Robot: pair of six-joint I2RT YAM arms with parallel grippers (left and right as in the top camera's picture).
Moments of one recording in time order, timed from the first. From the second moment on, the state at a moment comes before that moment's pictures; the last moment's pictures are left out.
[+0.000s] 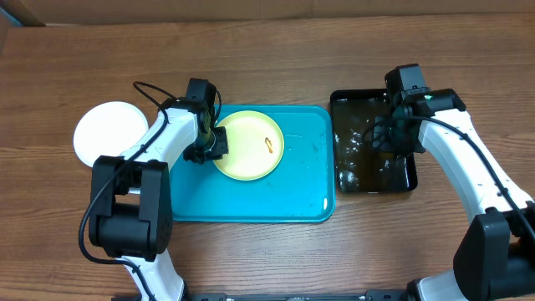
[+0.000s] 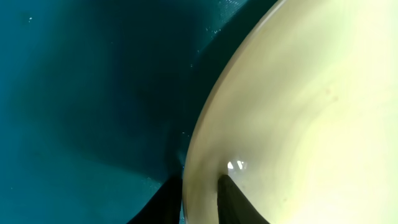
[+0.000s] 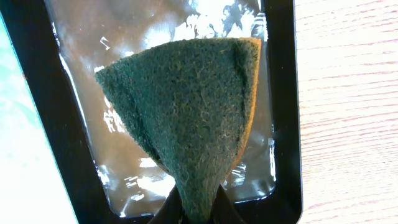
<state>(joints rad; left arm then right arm) -0.15 1.95 1.26 -0.80 0.03 -0.30 0.16 1.68 1.30 -1.02 0.07 0.29</state>
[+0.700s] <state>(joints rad) -0.15 1.95 1.27 -0.79 0.12 -0.25 0.16 1.68 1.30 -1.06 0.08 0.28</state>
